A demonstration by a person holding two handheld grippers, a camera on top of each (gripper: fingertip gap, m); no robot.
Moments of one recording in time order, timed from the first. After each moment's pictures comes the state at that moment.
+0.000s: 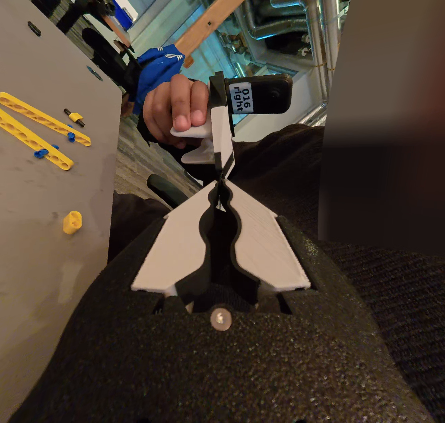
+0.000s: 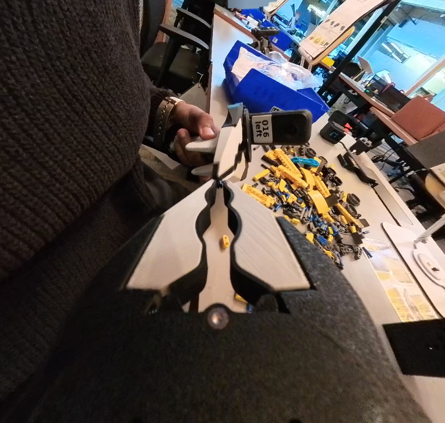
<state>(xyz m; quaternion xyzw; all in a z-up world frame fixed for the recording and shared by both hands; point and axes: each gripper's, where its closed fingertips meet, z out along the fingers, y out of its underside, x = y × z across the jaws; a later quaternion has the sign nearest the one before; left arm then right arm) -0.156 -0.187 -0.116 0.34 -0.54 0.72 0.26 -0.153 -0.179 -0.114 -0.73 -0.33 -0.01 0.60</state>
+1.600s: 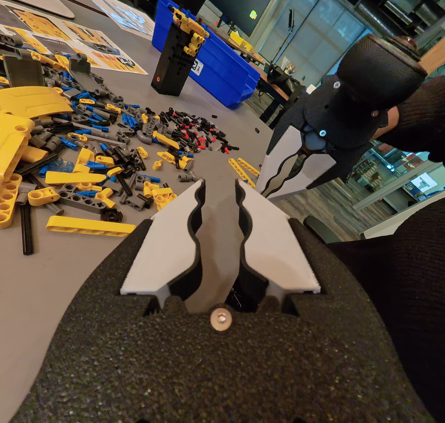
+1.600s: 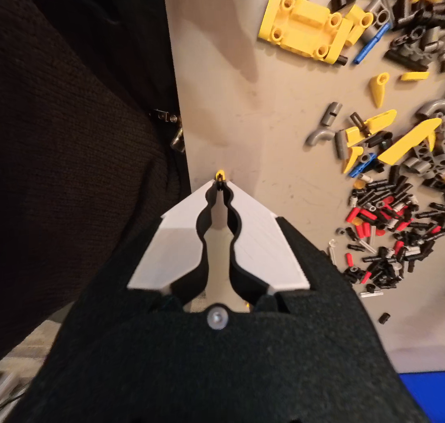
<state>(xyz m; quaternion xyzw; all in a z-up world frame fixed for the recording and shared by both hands) -0.119 -0.055 -0.151 0.54 -0.54 0.63 -0.13 -0.110 -0.152 -0.202 -0.97 -0.24 0.05 0.07</state>
